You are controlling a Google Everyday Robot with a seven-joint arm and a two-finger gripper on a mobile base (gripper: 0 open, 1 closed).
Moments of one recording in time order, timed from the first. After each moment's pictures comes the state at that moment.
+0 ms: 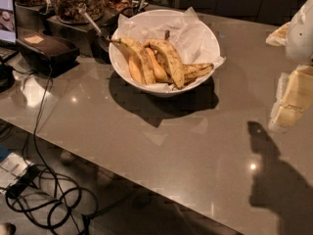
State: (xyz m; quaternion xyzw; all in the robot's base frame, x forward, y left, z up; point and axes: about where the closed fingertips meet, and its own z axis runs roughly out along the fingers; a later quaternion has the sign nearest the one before) arm 0.438 -0.216 0.977 -0.60 0.78 -0.04 0.16
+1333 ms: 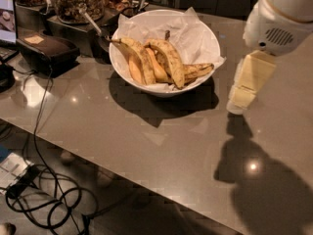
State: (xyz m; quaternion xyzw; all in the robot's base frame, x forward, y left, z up) arm 0.478 -0.180 0.971 -0.55 0.82 -0.03 0.15
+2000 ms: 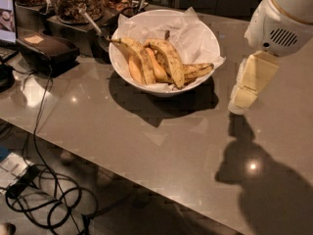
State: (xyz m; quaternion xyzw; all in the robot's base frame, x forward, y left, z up) arm 0.478 -0.175 0.973 -0.56 0.81 -0.02 0.16
